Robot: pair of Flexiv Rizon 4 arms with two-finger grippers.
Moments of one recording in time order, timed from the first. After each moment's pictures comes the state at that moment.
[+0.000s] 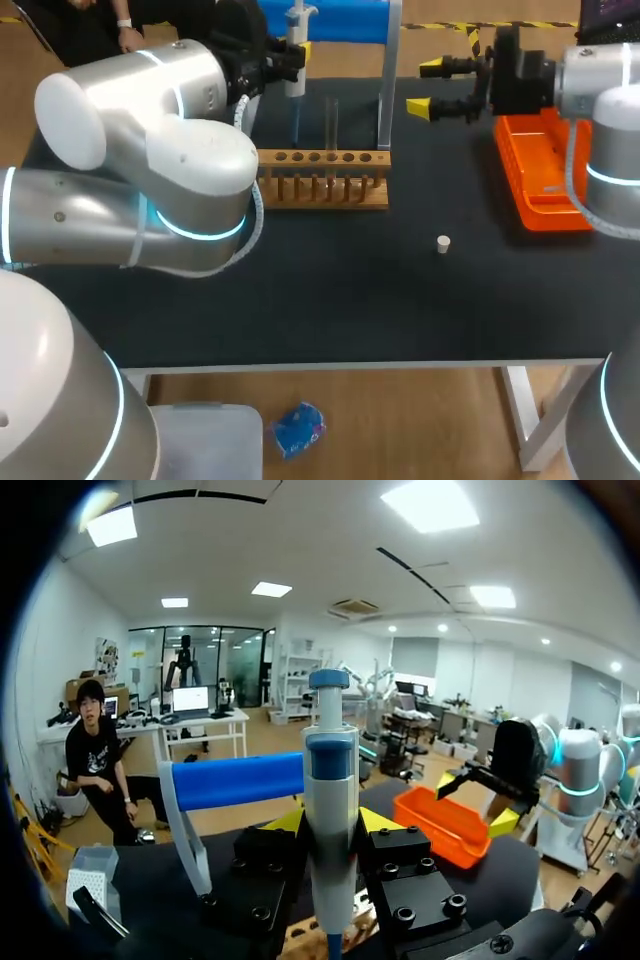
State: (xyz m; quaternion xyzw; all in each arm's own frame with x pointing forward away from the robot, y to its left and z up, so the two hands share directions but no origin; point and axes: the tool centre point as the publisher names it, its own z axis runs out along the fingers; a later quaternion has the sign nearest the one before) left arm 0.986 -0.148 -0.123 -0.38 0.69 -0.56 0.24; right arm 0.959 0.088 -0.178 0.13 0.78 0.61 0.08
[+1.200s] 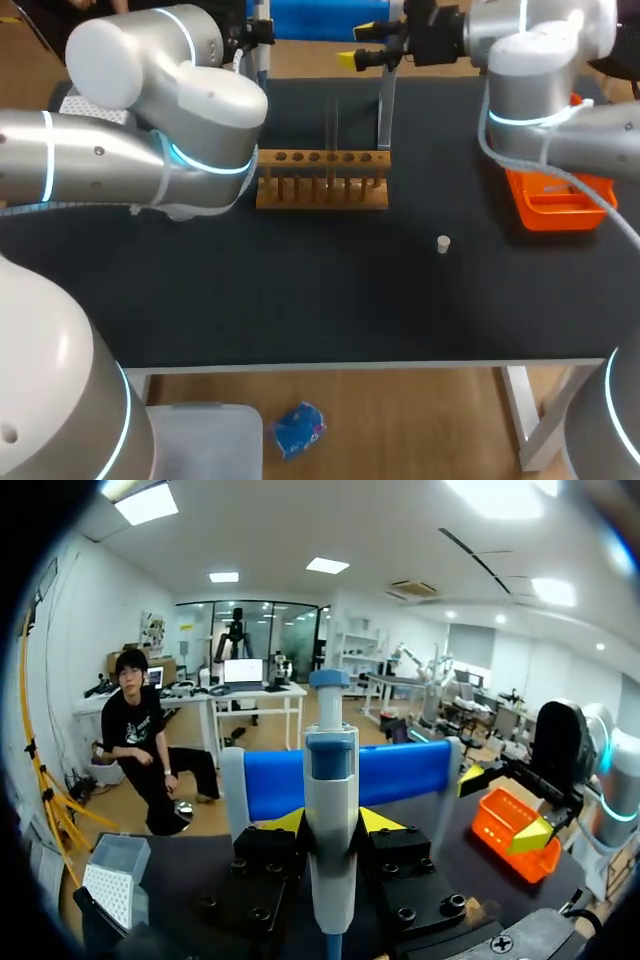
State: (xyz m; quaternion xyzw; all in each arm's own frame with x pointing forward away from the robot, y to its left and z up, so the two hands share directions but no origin) left arm 1.109 -0.088 -0.164 -0.48 0.67 -0.49 0.28; right arm 1.082 0.181 -0.193 0.17 0.79 0.59 0.06
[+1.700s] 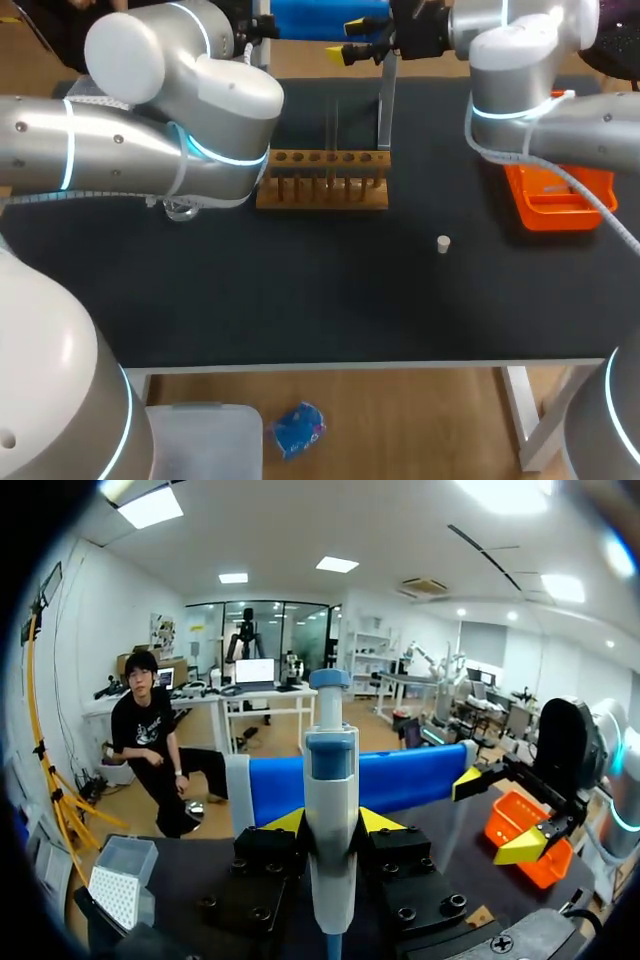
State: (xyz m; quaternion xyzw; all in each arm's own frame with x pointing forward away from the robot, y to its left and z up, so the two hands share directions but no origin) left arm 1.122 -0.090 -0.164 -0.50 0.67 -0.47 0.29; right arm 1.102 0.191 -0.197 0.19 0.79 0.58 0.07
